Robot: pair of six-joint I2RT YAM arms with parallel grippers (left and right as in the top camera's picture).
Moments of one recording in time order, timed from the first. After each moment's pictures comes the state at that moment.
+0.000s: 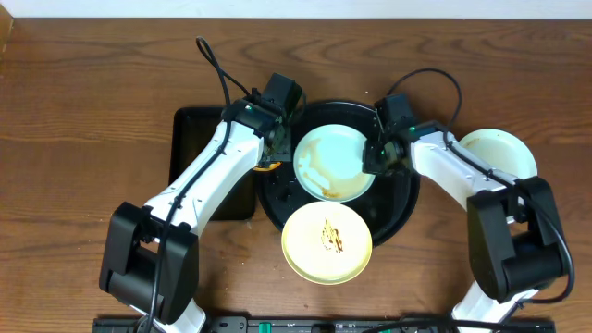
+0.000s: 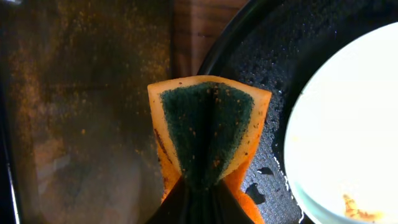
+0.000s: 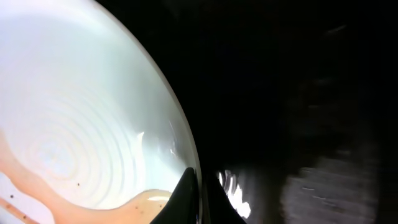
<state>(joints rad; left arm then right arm) -0.45 1.78 1.36 -0.91 -0.17 -0.44 0.32 1.86 1.13 -0.58 -0.07 0.43</state>
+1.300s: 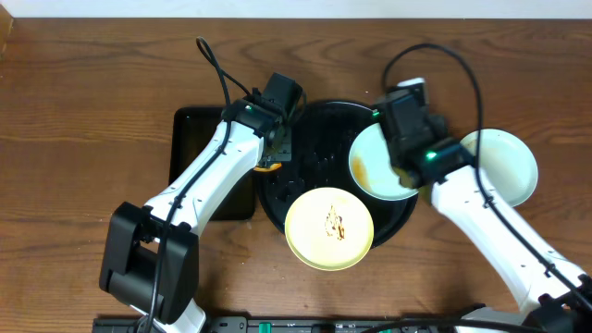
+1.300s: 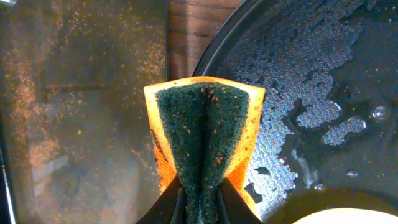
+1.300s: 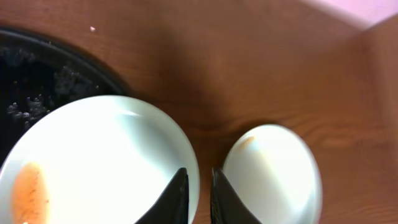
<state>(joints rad) -0.45 1.78 1.36 -0.91 -0.17 -0.44 0.43 1.49 1.13 -0.62 0.58 0.14</state>
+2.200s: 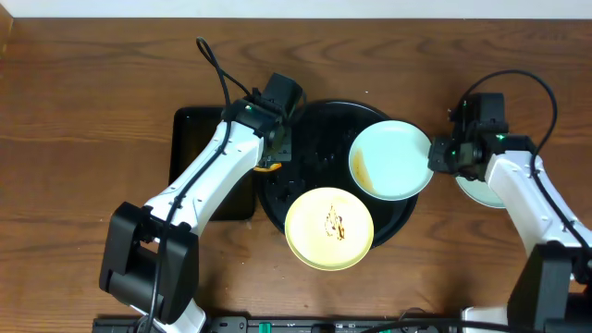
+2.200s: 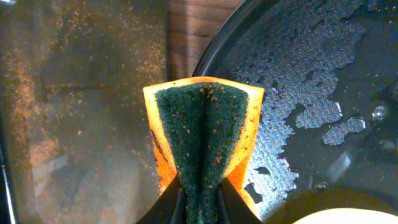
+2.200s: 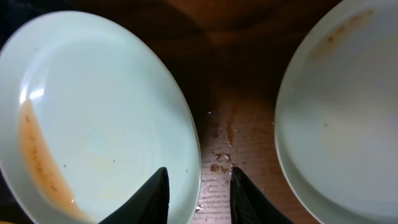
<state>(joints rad) -0.45 1.78 1.36 -0.91 -0.17 -0.44 0.00 1.60 1.02 -0.64 -0.08 0.22</state>
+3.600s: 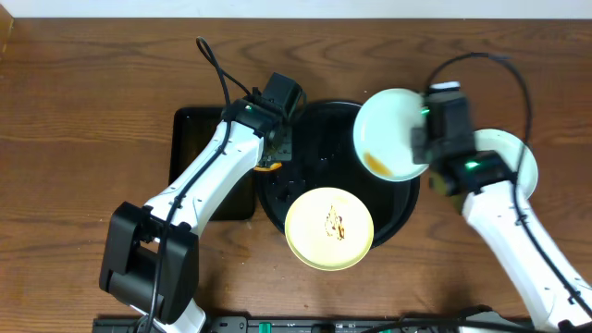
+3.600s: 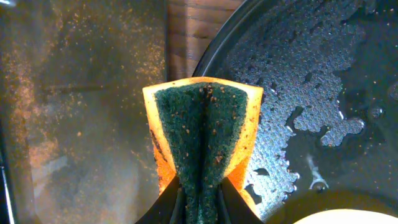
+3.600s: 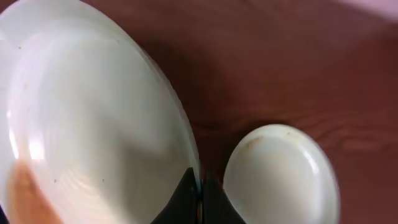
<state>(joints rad) -0.45 1.78 1.36 -0.91 -0.17 -0.44 0.34 1.37 1.02 -0.53 0.45 0.06</state>
